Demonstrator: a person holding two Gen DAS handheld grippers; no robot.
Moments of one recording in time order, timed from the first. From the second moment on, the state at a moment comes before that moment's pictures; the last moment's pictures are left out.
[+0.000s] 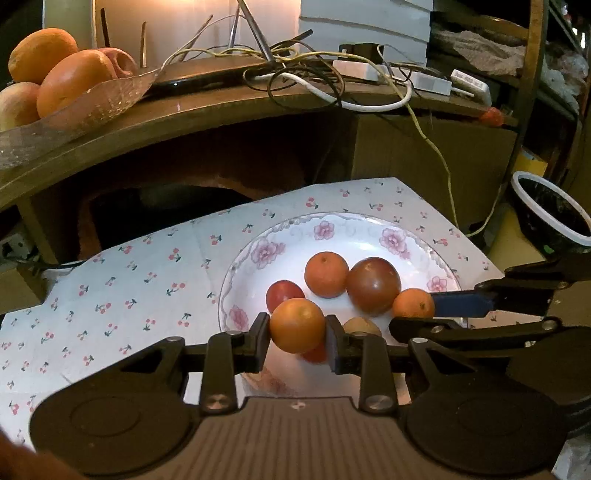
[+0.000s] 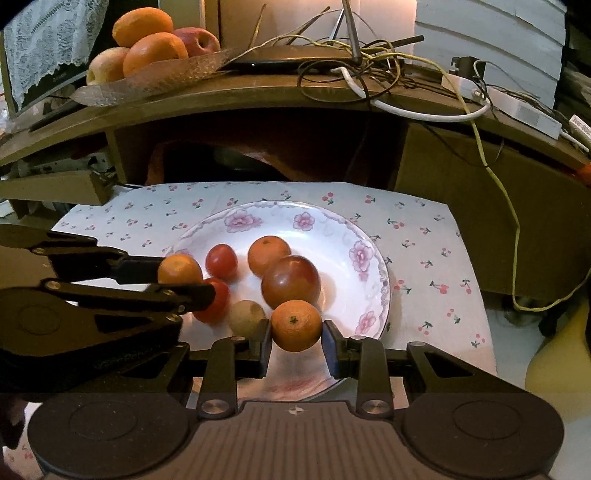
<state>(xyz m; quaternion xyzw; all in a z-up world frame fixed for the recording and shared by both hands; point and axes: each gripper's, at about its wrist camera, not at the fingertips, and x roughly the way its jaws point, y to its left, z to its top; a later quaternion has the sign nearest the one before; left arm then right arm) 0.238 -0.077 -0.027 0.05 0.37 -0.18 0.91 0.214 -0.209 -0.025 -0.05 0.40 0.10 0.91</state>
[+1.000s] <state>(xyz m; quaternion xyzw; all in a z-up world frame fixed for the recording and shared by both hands) 0.244 -0.064 -0.016 0.03 0.36 -0.16 0.92 0.225 -0.227 -0.020 -0.01 0.38 0.08 0.92</state>
